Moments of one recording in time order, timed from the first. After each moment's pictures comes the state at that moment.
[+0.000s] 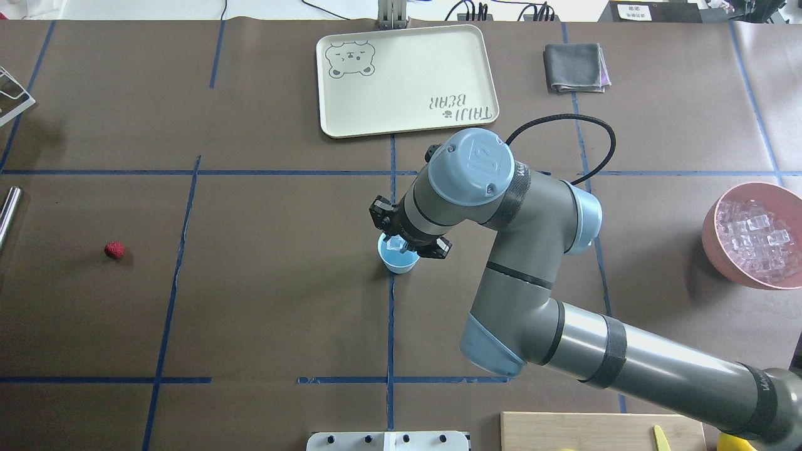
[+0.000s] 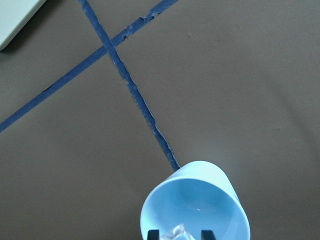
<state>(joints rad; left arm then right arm) -1.54 -1.43 -1.83 -1.45 -2.38 0.05 0.50 -0.88 1.67 -1.37 1.92 1.83</state>
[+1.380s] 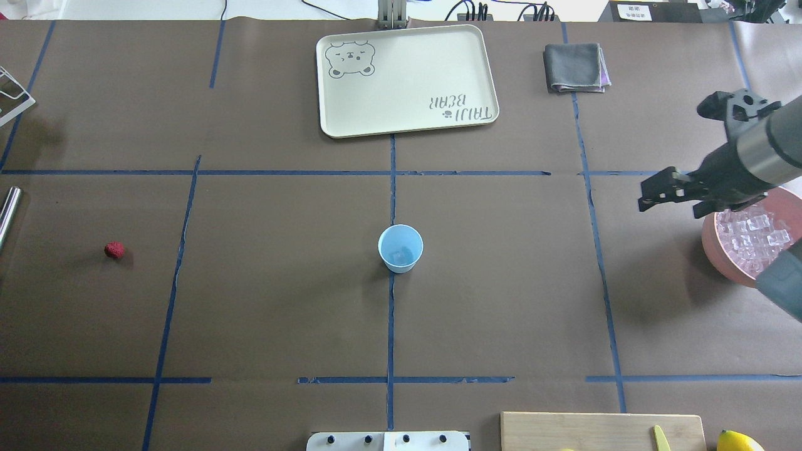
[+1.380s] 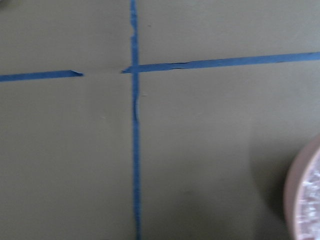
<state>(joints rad) -1.54 -1.43 -1.84 -1.45 -2.38 0.05 1.01 -1.59 2.02 -1.44 2.23 0.79</state>
